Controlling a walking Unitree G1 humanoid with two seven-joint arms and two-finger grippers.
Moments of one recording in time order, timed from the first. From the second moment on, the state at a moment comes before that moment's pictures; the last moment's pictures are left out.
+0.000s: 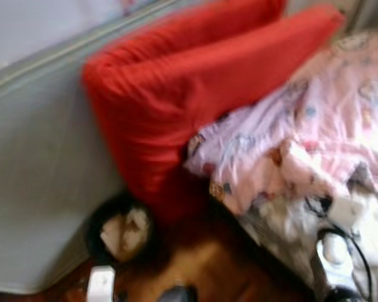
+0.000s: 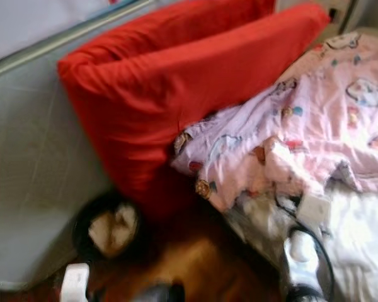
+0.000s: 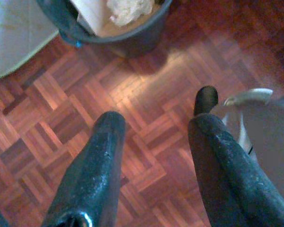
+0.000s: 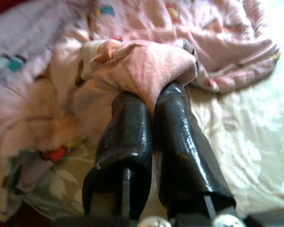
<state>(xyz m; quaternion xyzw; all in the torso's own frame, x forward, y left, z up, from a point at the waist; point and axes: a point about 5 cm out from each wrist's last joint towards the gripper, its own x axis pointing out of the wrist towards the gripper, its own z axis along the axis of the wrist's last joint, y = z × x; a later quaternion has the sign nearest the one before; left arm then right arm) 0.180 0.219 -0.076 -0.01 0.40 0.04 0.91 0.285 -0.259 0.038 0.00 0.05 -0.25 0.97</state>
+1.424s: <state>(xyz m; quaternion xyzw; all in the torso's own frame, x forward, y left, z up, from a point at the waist) 0.183 0.210 -0.076 0.00 0.40 0.02 0.92 0.284 -0.277 0.127 -0.20 -0.16 -0.31 0.92</state>
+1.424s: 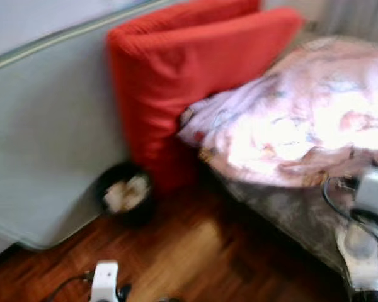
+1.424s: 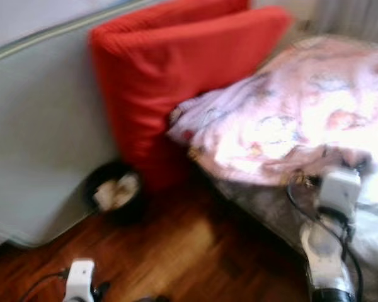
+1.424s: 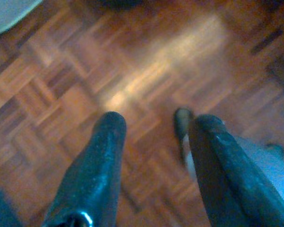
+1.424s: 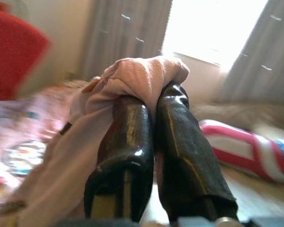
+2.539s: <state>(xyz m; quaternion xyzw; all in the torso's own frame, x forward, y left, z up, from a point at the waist) 0.187 0.201 -0.075 0.00 0.39 0.00 0.92 0.232 -0.273 -0.014 -0.11 0.27 -0.27 0.92</state>
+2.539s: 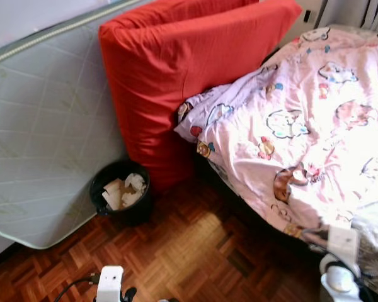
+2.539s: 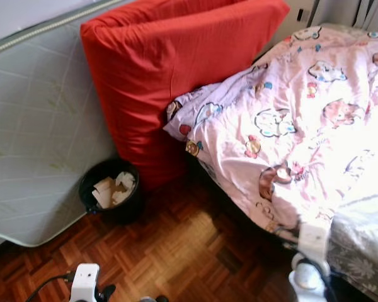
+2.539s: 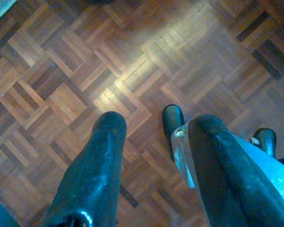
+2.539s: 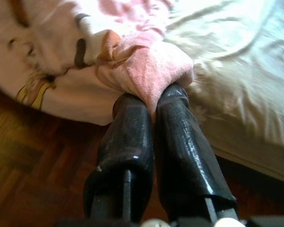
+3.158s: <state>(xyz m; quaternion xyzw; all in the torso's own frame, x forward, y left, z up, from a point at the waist) 0.187 0.199 -0.075 0.02 0.40 -0.01 0.92 0.237 -0.274 -0.015 -0.11 0.28 -0.26 0.92</state>
